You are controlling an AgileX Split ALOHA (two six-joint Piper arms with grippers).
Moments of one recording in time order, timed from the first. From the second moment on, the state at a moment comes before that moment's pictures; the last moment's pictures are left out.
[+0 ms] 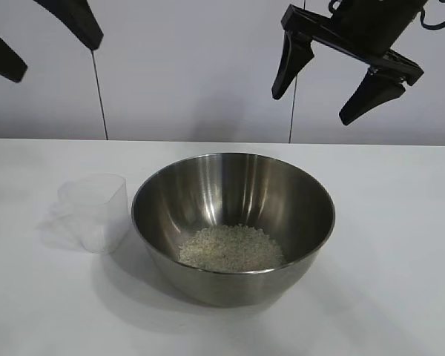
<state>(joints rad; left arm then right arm) -0.25 1.58 -1.31 -0.49 0.92 0.16 0.19 1.86 -1.56 0.37 0.97 -0.06</state>
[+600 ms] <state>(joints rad) -0.25 1.76 -1.46 -0.59 1.05 0.17 0.19 1.86 -1.56 0.39 0.98 -0.06</state>
